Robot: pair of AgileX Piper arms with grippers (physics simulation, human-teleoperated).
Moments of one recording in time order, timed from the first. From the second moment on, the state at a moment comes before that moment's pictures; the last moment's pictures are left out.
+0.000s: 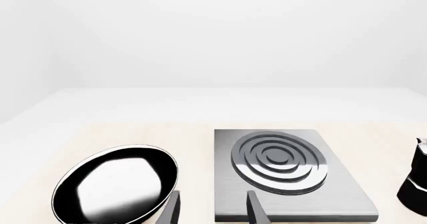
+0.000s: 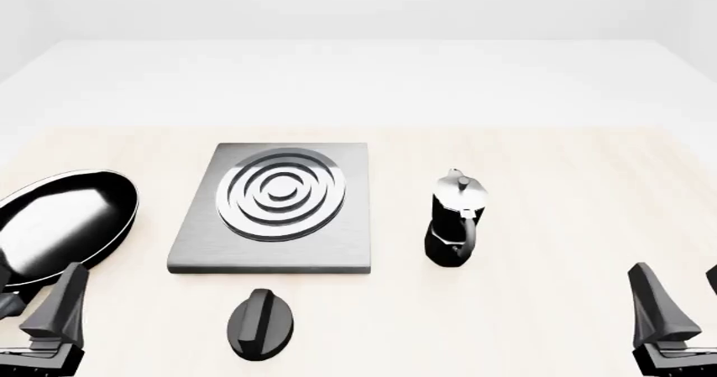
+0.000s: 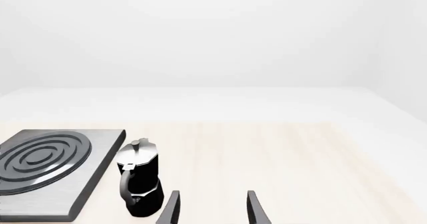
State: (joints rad) left arm 0.00 0.00 0.00 0.00 0.00; right arm 0.00 0.00 0.00 0.00 0.00
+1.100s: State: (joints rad) left arm -0.13 0.40 -0.38 0.17 0.01; right arm 0.00 0.02 0.00 -0.01 0.01
